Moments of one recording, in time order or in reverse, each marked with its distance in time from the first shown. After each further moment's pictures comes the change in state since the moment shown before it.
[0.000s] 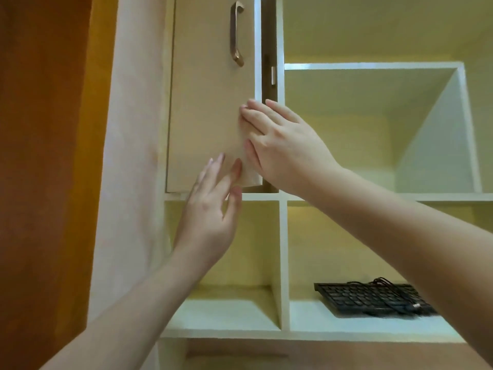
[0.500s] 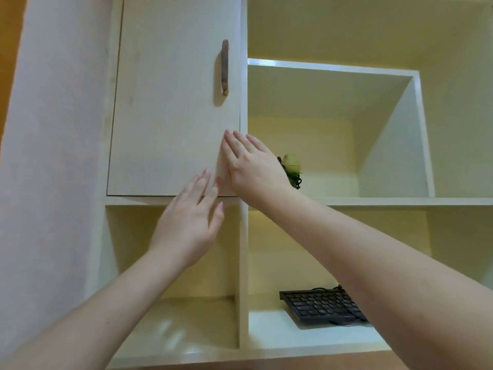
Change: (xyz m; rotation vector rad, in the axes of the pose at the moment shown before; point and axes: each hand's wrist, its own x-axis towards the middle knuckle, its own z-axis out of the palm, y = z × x) left_hand 0.023 -0.020 0.070 0.372 -0.199 0.060; right_hand -0.032 0.027 0.071 -0.044 -0.415 0.095
